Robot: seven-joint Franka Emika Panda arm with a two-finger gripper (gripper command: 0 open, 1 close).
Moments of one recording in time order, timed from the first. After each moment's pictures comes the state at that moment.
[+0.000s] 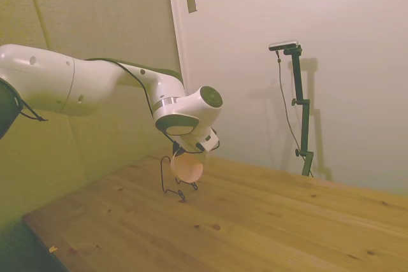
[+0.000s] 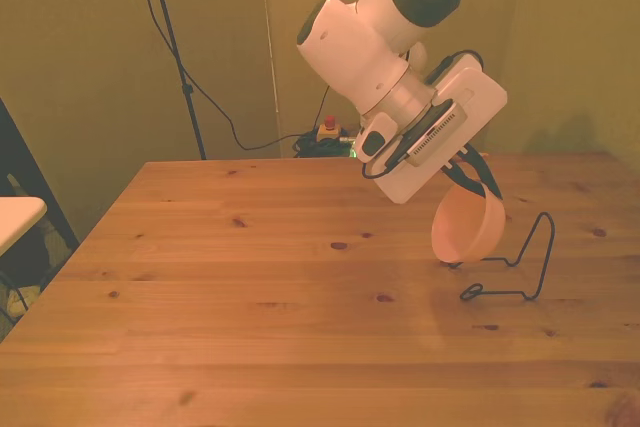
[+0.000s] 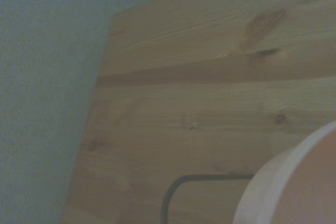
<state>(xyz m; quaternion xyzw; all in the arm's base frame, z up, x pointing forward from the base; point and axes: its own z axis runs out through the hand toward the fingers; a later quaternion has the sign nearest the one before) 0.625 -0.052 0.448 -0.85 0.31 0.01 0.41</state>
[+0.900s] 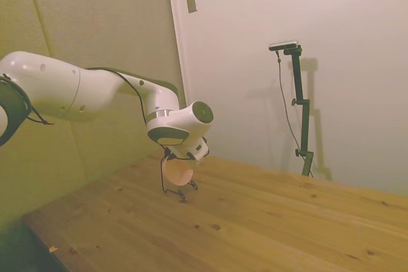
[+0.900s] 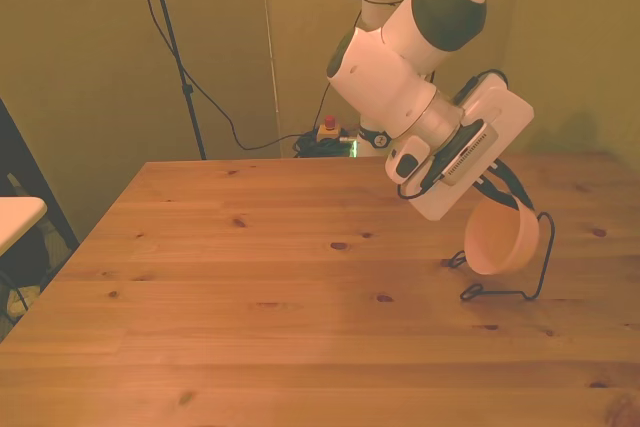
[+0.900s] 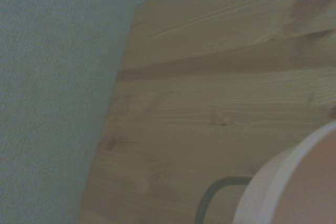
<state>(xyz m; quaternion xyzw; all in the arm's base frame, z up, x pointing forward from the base) 0.627 -0.010 0.414 -0.85 0.30 0.02 0.44</state>
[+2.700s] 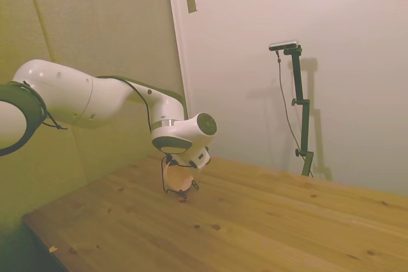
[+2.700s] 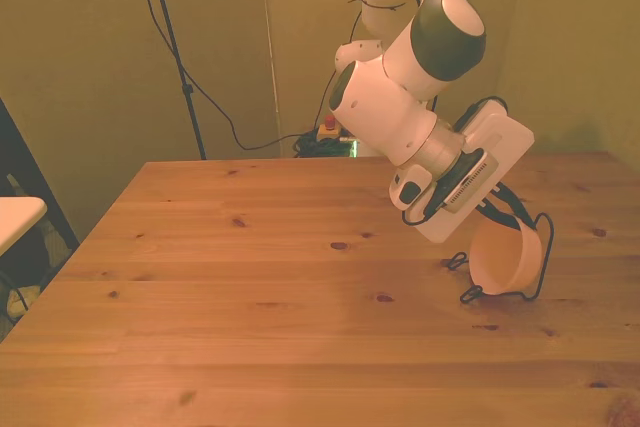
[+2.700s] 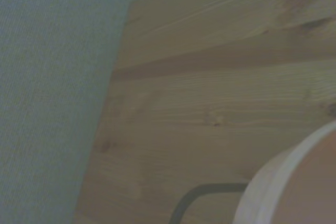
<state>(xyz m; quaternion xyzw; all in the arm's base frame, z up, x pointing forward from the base) 0.636 -0.006 0.385 -0.84 0.30 0.03 0.45</state>
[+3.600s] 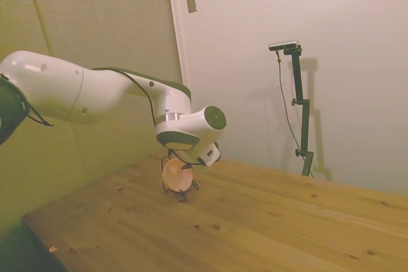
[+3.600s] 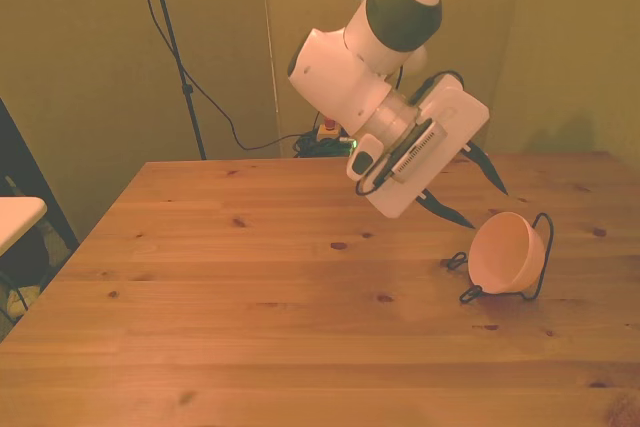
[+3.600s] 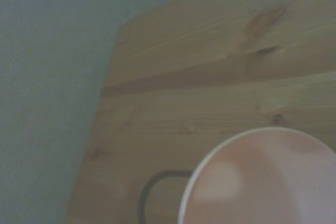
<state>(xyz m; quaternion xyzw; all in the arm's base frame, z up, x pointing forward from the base) 0.600 -0.074 0.424 -0.85 0.32 0.00 0.43</state>
